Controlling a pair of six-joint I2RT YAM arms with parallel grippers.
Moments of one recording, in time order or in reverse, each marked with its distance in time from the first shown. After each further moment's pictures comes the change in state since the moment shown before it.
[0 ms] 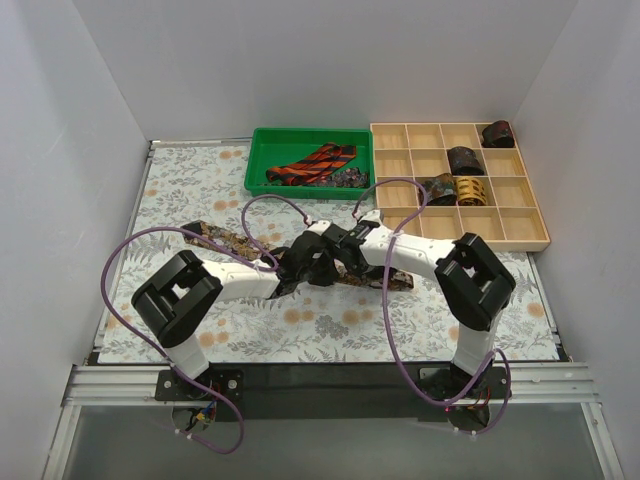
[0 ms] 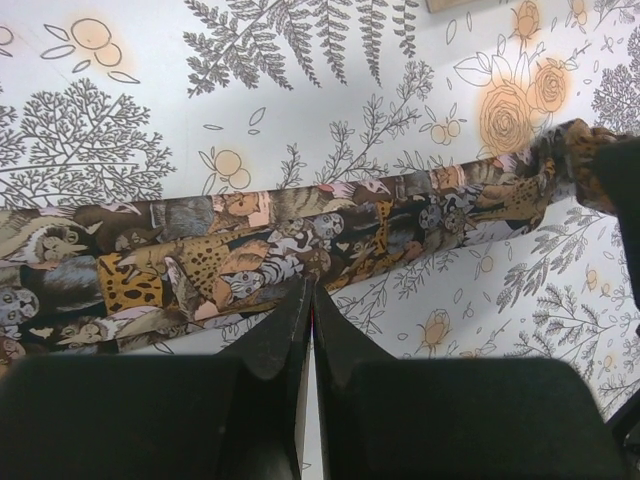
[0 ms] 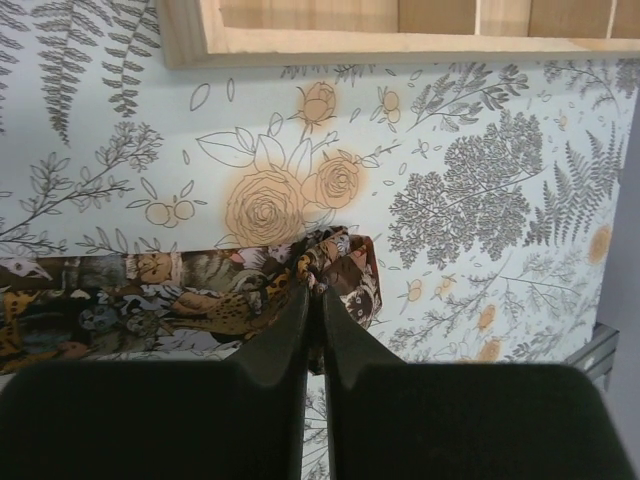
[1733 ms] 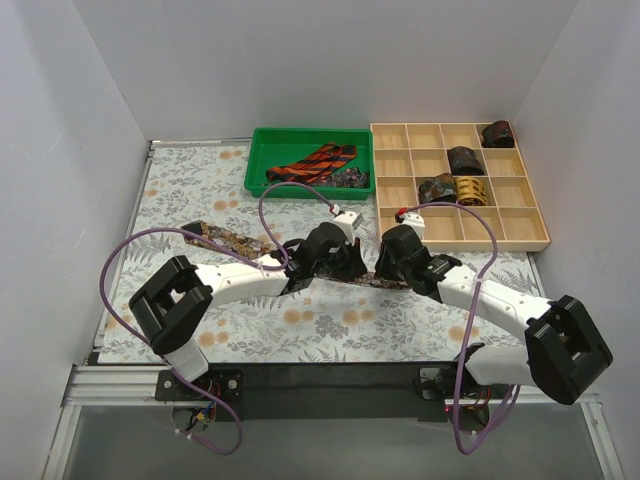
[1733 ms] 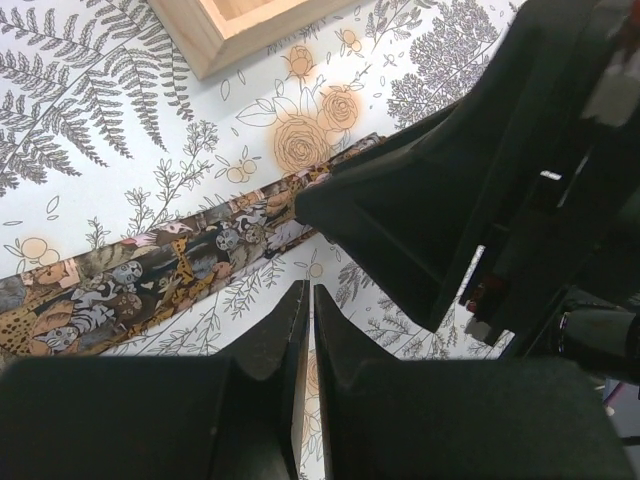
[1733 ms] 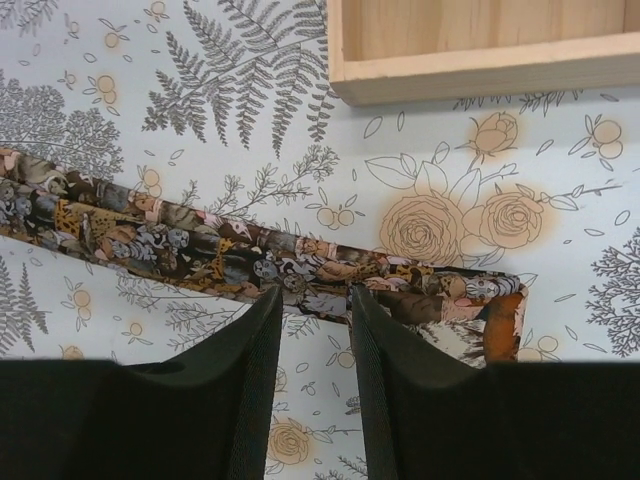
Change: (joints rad) left arm -0.097 -0.039 0.166 -0.067 0.069 0.047; right arm -0.204 -0.576 -0.591 0.824 -0.503 -0.115
